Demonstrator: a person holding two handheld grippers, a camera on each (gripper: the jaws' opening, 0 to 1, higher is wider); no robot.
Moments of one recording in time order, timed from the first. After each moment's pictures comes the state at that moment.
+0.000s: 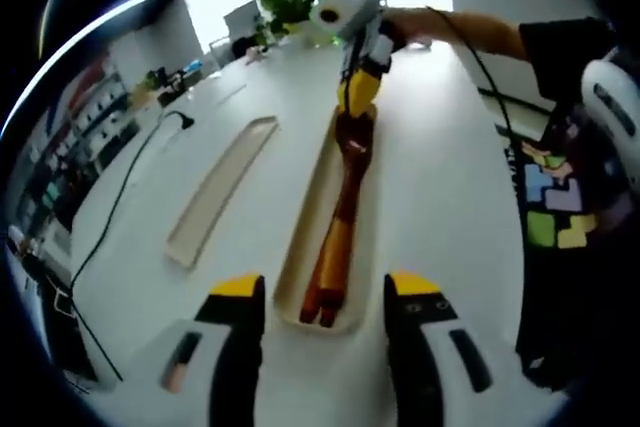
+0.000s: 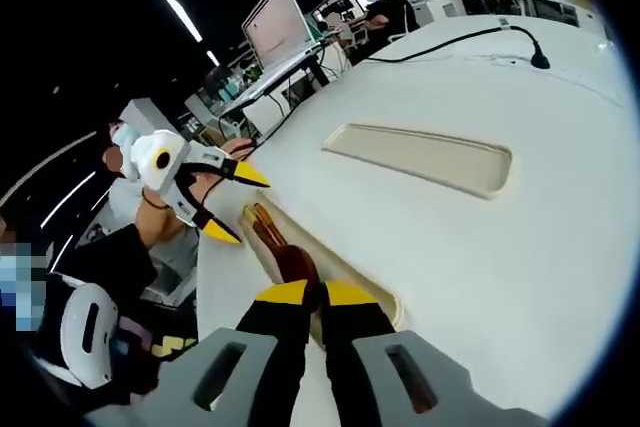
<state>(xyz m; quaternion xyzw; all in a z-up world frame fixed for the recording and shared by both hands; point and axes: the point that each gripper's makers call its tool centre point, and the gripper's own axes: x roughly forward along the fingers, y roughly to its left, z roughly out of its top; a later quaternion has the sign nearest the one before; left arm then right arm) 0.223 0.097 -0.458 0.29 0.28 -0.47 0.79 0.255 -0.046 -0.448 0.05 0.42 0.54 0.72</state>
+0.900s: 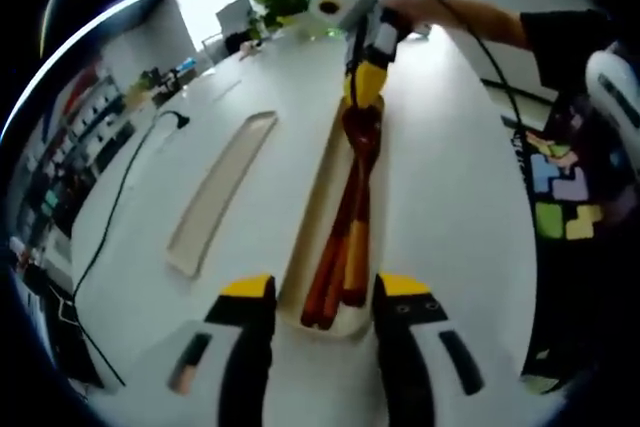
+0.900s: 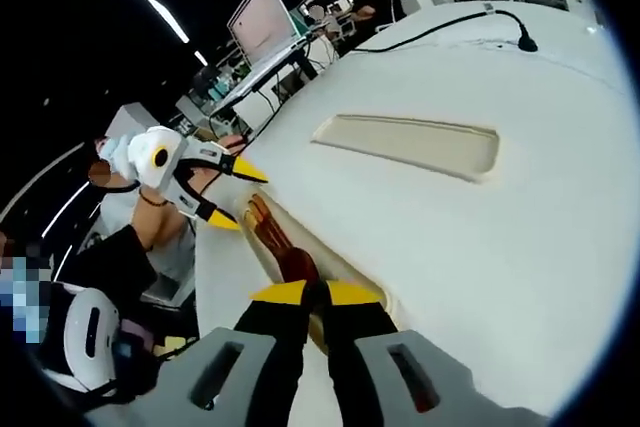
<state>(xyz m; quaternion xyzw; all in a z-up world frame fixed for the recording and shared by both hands) 0.234 0.096 -0.462 0.30 0.29 -0.47 0.78 0.247 -0.051 -0.453 0.05 0.44 0.53 0.72</state>
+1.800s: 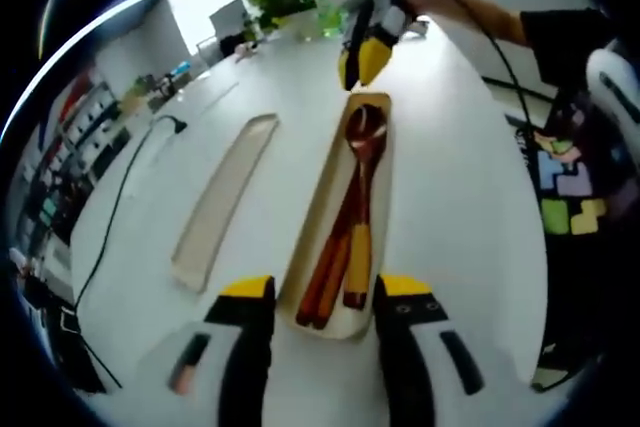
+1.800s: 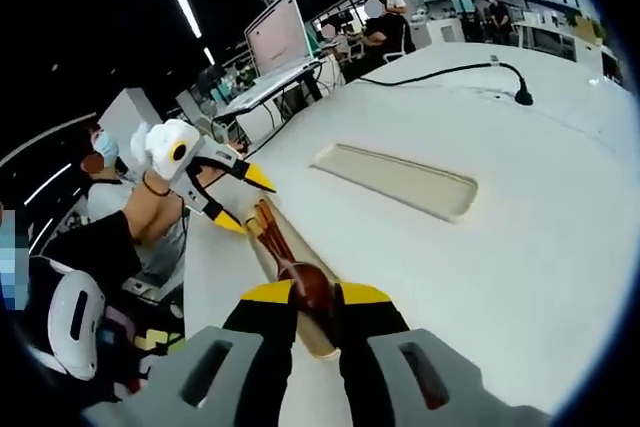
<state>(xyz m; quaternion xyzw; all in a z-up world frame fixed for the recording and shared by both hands) 0.248 0.095 -0.461 0.31 0.28 -0.48 0.77 0.272 -0.068 -0.425 0.02 0.38 0.52 0.76</state>
